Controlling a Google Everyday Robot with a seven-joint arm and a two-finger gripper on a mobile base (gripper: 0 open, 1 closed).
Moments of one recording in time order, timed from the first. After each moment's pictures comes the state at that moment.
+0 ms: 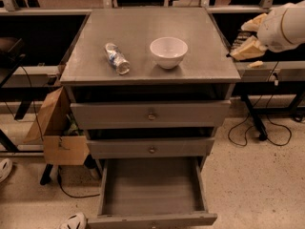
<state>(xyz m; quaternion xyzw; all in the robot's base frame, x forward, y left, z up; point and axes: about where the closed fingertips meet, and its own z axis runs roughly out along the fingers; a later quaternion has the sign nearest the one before) 0.666 -0.267 0.954 -0.53 0.72 -0.13 0.43</state>
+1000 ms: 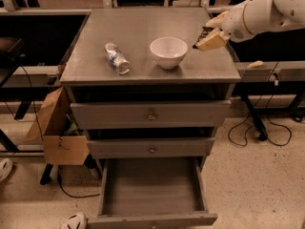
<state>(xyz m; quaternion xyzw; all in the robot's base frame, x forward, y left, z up) 0.739 -0.193 0.936 -0.52 0.72 0.01 0.46</state>
